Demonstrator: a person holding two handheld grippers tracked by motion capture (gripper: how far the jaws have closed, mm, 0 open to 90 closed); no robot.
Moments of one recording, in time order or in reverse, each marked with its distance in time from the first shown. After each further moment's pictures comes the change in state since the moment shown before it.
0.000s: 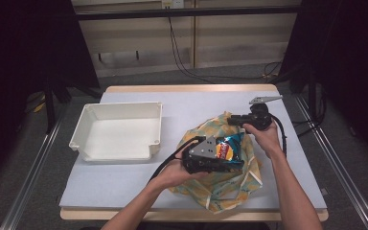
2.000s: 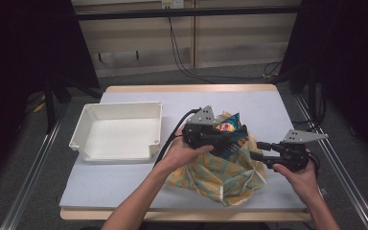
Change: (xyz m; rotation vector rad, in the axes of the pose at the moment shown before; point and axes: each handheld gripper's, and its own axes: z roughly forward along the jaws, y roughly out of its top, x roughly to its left) left arm 0.044 0.038 -0.017 -0.134 0.102 -0.145; right arm 0.080 -0.065 -0.114 -0.066 -0.032 -0.093
